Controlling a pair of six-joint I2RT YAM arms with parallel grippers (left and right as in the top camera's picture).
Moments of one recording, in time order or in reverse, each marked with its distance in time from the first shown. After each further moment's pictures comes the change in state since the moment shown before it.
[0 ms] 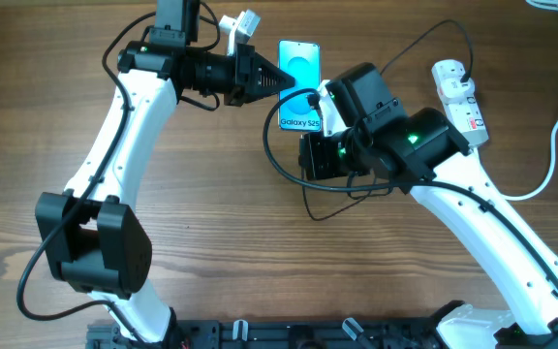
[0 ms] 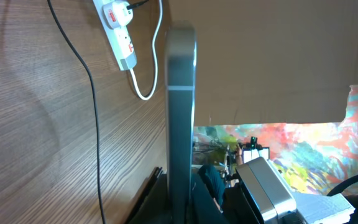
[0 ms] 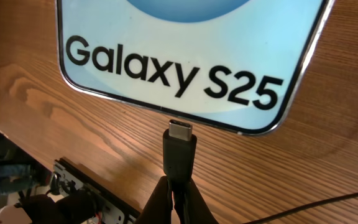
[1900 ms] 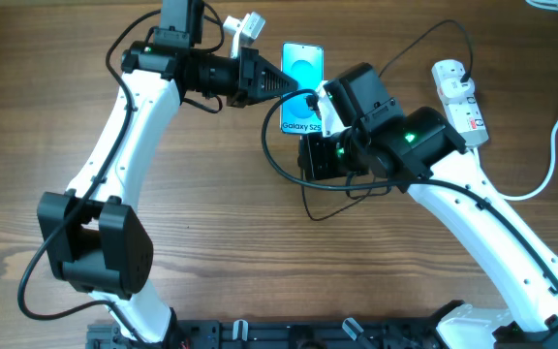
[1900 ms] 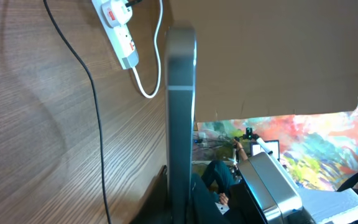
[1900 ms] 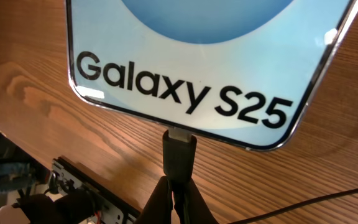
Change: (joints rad) left arm -0.016 0.000 0.000 -0.020 -0.012 0.072; right arm 0.001 0.010 0.000 -0.002 0.000 -0.001
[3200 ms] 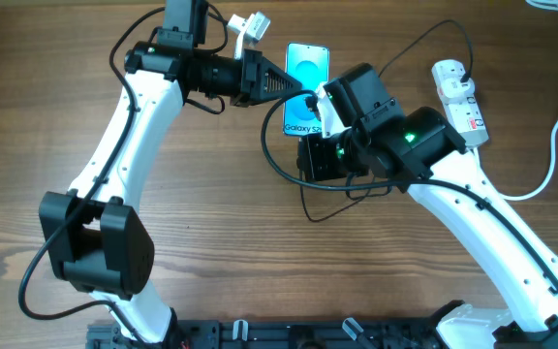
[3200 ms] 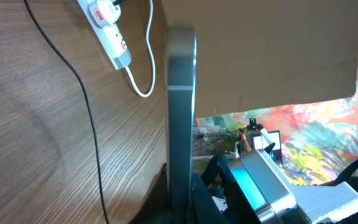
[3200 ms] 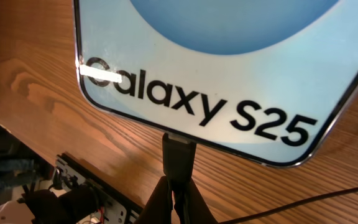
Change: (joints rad) left arm -0.012 0.000 0.000 0.008 0.025 0.046; right arm 0.000 0.000 0.000 -0.006 -0.018 0.000
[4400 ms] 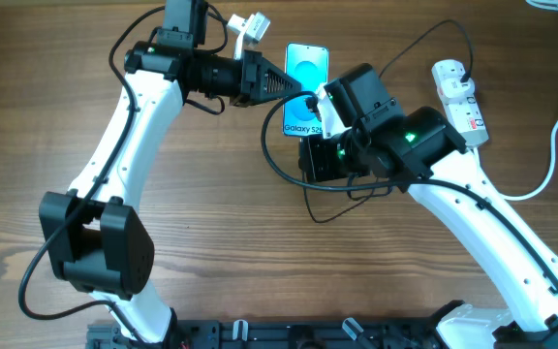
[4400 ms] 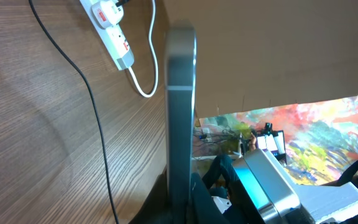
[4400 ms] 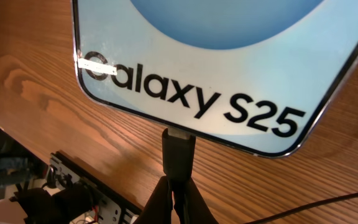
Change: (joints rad) left arm 0.000 0.000 0.000 -0.008 -0.011 0.017; right arm -0.003 0.000 0.000 -0.008 0.011 -0.023
